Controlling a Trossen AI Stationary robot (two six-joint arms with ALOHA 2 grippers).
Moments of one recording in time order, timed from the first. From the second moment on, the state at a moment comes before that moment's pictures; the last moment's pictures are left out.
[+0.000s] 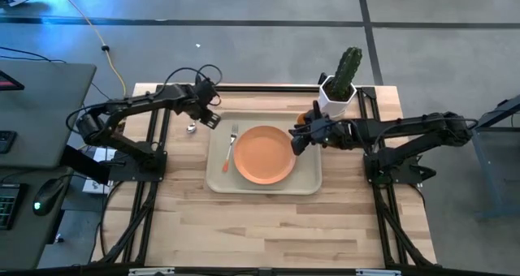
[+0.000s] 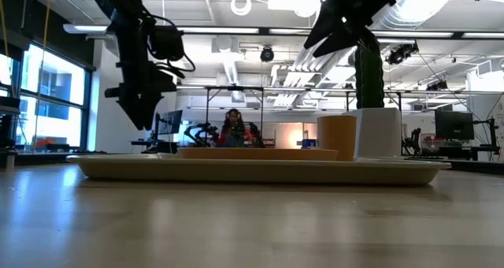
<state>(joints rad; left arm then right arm) 0.66 1.41 0.92 -0.80 -0.14 -0.33 0.01 1.24 0.97 -0.38 0.46 0.67</state>
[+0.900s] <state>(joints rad) 0.91 1.70 0.92 -0.76 -0.13 -0.18 -0.08 1.24 0.97 -0.38 0.46 0.69</state>
